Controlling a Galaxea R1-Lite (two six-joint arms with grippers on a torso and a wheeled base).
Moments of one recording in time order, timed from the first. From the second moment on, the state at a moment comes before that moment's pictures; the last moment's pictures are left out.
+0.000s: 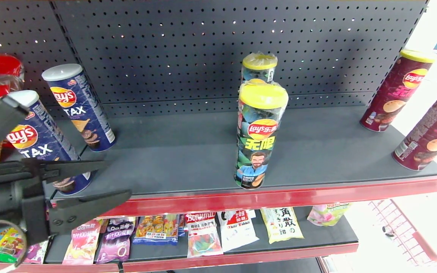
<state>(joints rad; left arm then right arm) -0.31 1.15 -0.73 -0.02 -0.47 0.03 0.00 0.00 0.00 0.00 0.02 0.00</state>
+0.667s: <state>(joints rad) -0.45 1.57 -0.95 -0.02 -0.43 0.25 0.00 0.00 0.00 0.00 0.02 0.01</state>
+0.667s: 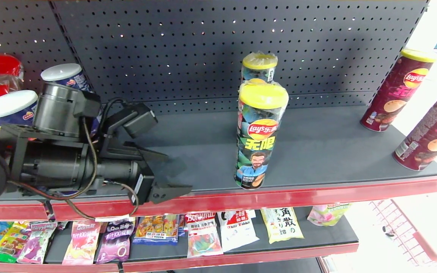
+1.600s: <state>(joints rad) -0.54 1.81 -1.18 -0.02 -0.37 0.25 0.00 0.00 0.00 0.00 0.02 0.01</state>
